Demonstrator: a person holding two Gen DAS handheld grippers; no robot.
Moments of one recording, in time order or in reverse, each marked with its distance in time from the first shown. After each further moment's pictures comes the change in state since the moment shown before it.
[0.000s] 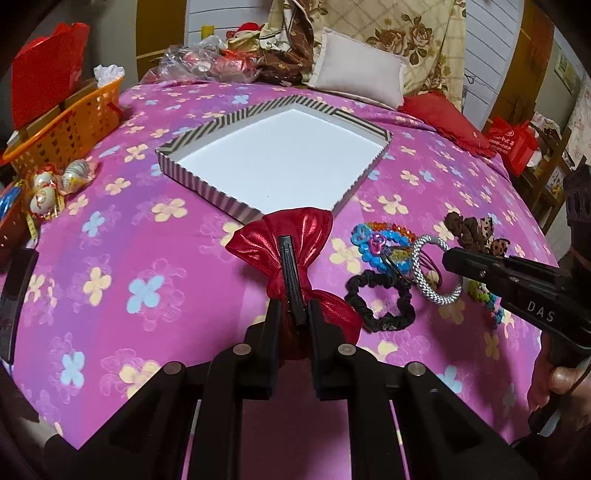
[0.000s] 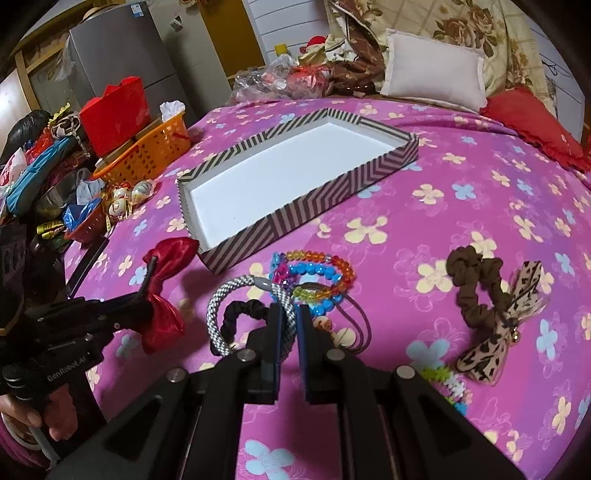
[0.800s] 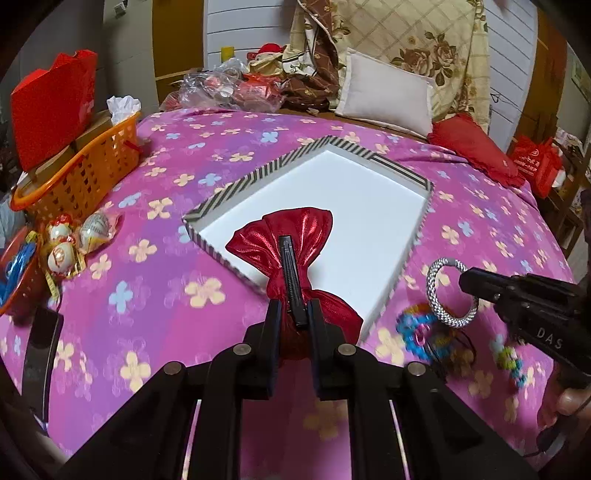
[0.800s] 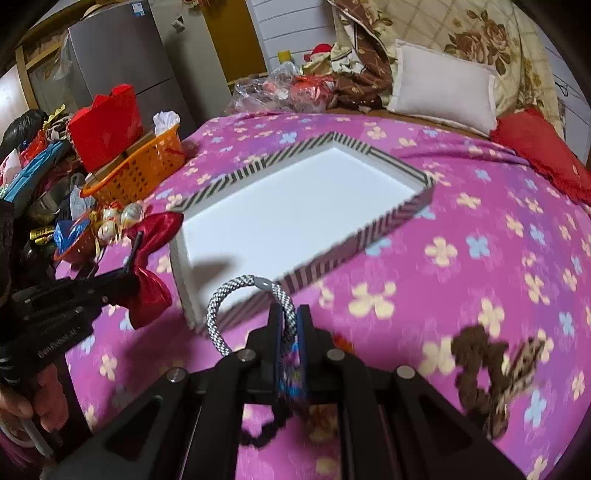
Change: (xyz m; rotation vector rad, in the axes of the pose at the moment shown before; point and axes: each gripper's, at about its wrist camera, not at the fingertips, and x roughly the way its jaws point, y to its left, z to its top) left arm 0.015 0.025 0.076 -0.010 -0.065 0.100; right arm 0.029 0.006 0.074 -0.032 -0.021 -0.017
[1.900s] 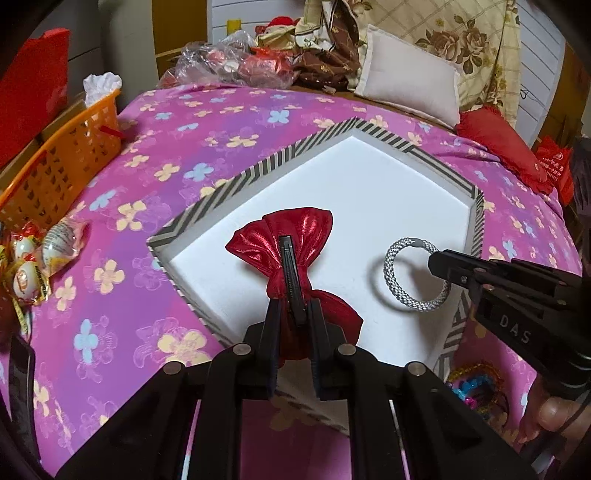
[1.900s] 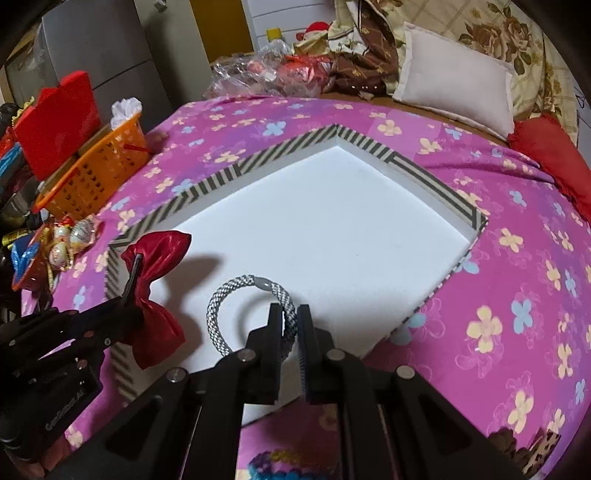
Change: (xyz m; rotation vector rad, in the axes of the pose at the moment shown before) left arm 0.087 0.009 0.041 -0.027 0.087 0.028; right arm 0.109 -0.004 0.062 0.000 0.086 -0.072
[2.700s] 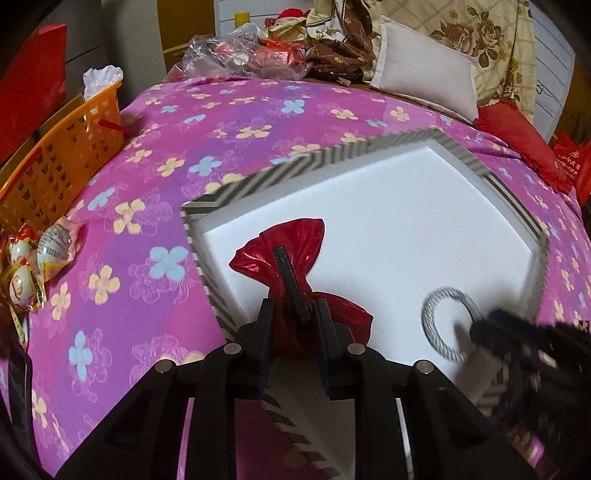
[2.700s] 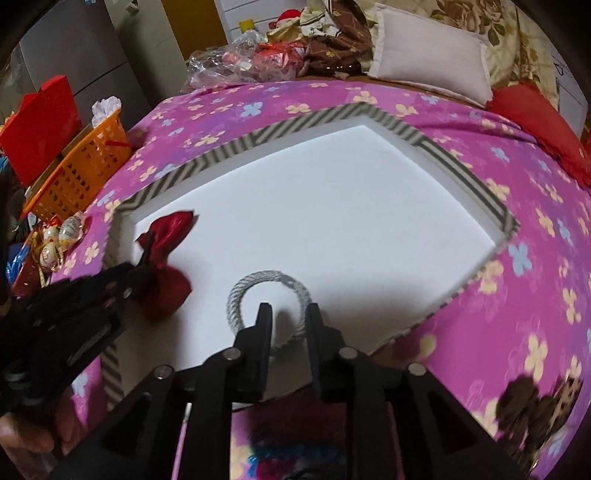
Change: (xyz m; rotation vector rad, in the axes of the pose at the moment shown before) left arm 0.030 0.006 0.008 -0.007 0.007 0.063; right arm -0.007 0.002 -0.035 0.103 0.024 -0.017
